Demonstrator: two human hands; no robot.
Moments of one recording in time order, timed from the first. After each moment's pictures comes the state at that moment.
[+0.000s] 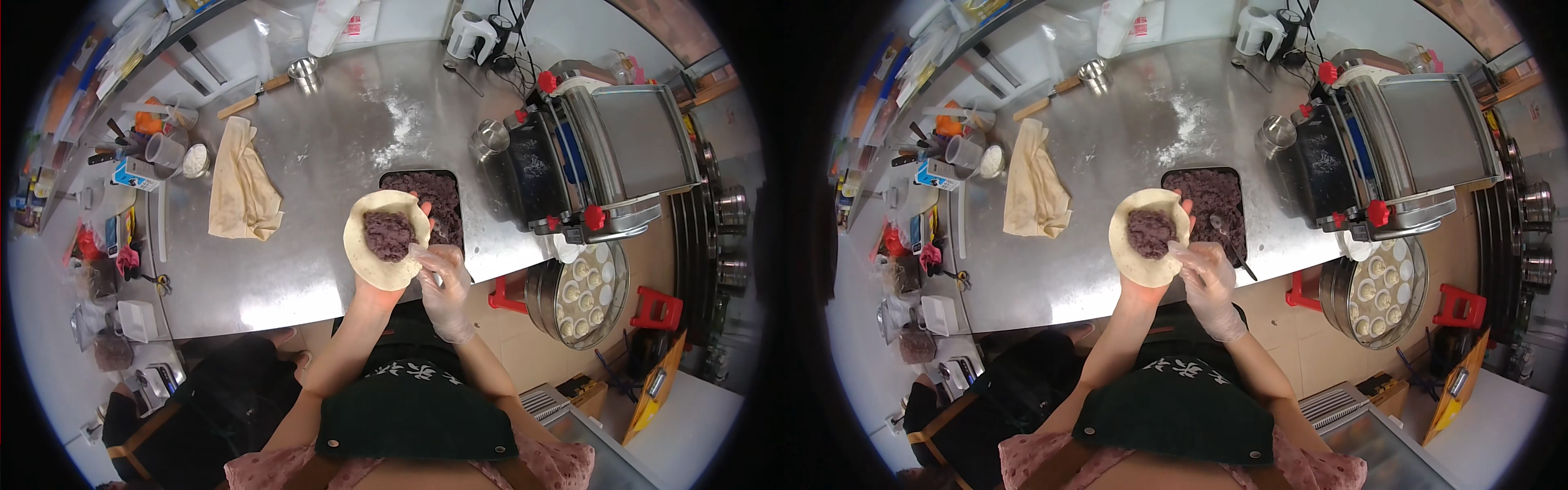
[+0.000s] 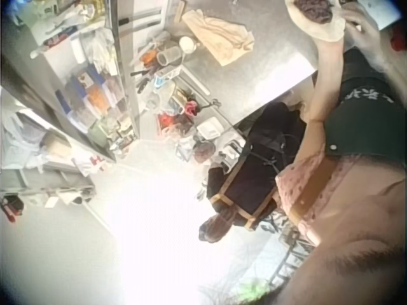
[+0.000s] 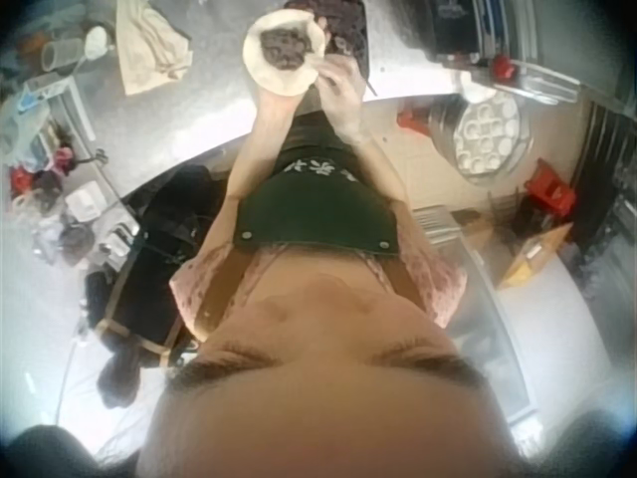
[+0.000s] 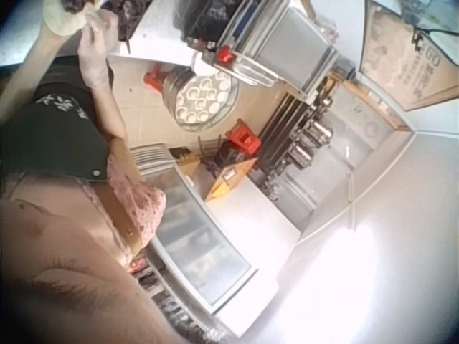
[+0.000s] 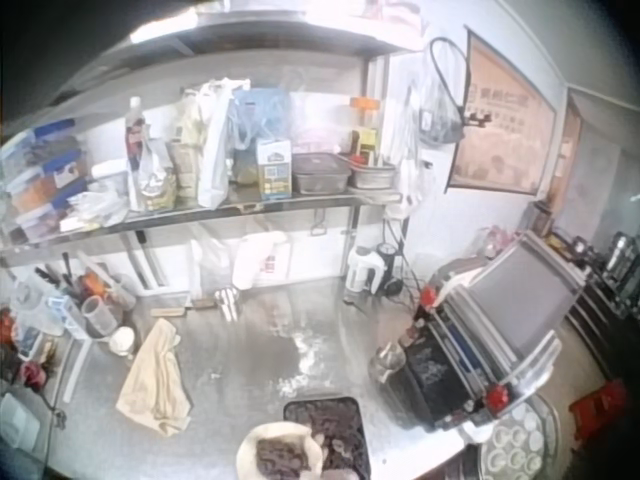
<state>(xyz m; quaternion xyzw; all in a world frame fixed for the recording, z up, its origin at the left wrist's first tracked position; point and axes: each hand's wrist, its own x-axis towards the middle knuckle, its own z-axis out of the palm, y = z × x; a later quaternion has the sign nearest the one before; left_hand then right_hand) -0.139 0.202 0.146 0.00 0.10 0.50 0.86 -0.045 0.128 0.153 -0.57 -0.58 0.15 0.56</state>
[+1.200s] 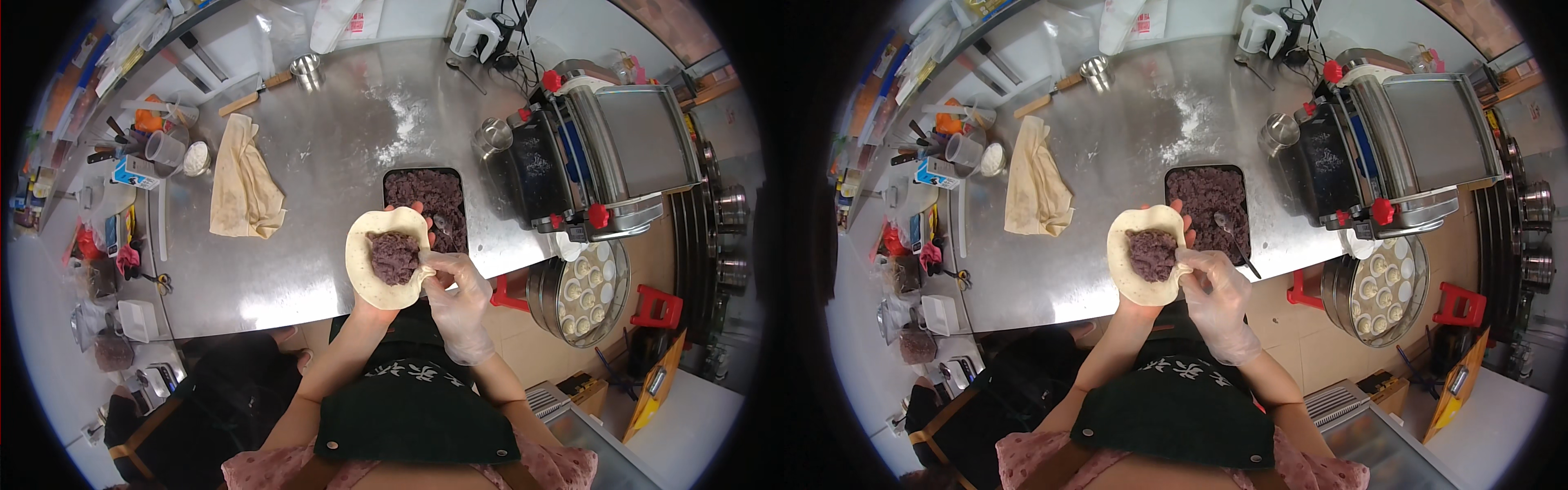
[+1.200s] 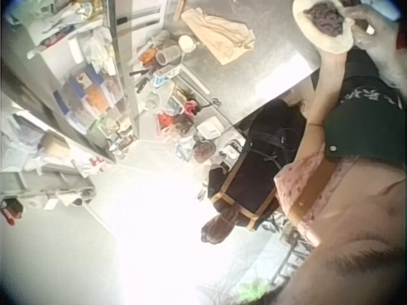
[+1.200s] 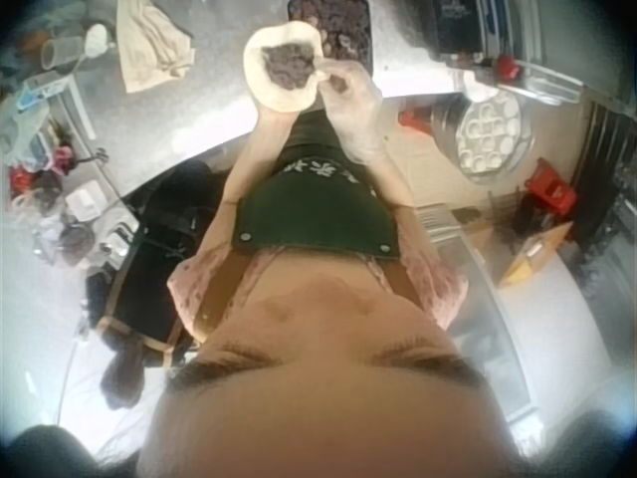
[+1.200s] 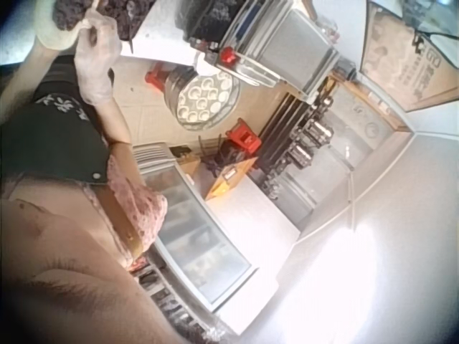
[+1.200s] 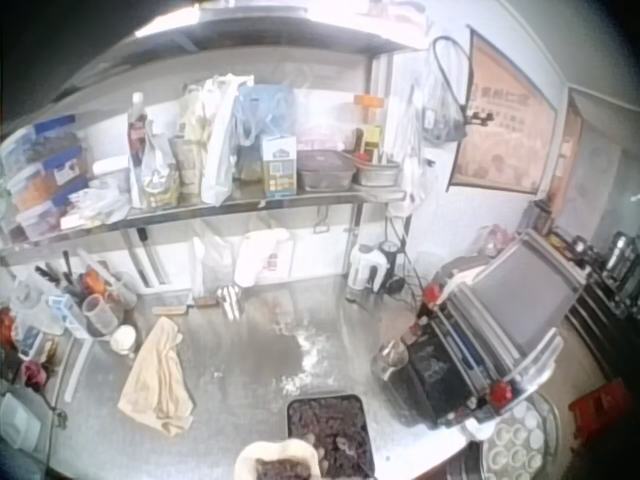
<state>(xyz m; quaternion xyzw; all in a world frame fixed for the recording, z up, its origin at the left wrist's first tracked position) -0.152 0.187 0.166 0.00 0.13 0.52 0.84 -0.054 0.120 0.200 -0.62 -0.50 0.23 0.56</state>
